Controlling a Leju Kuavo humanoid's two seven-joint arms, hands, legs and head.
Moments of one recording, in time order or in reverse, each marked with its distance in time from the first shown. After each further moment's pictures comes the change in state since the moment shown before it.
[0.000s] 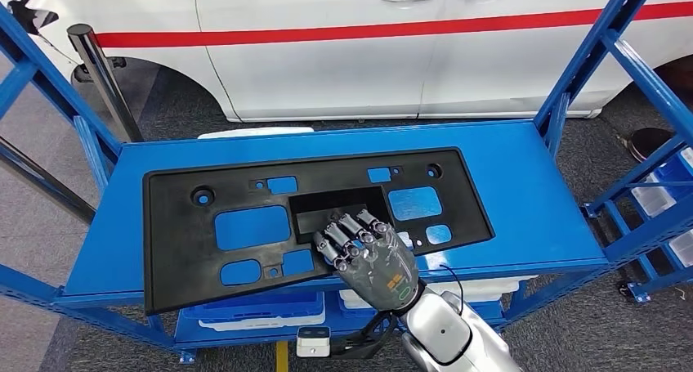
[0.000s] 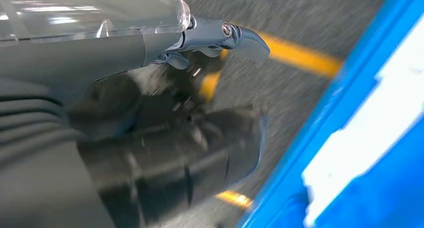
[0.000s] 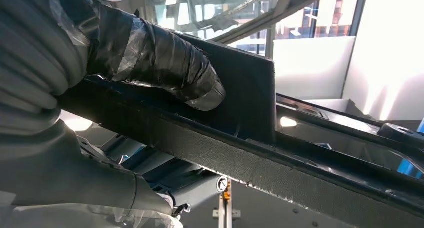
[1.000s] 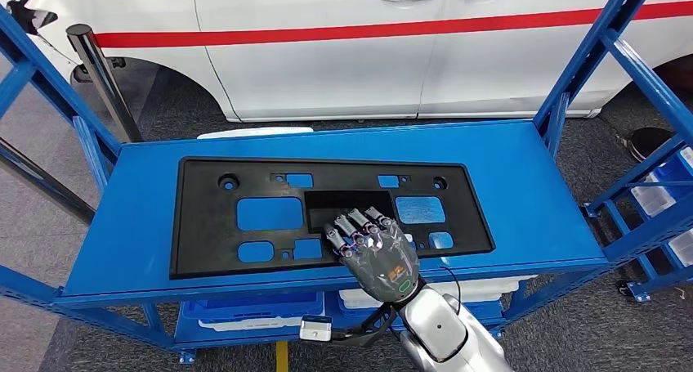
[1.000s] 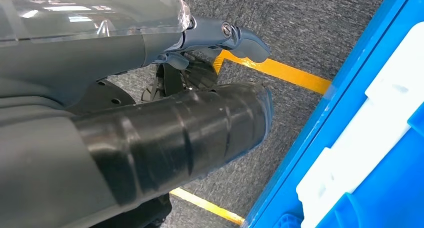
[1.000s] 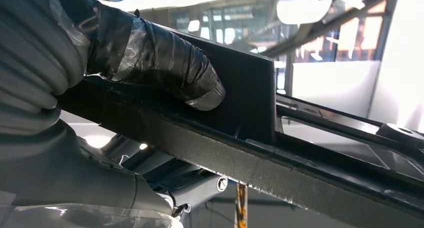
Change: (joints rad) left arm 0.004 0.022 -0.002 0.000 0.000 0.055 -0.047; right arm 0.031 0.051 -0.073 0.086 0.000 0.000 -0.001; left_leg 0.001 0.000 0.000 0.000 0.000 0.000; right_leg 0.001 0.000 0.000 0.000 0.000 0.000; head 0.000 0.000
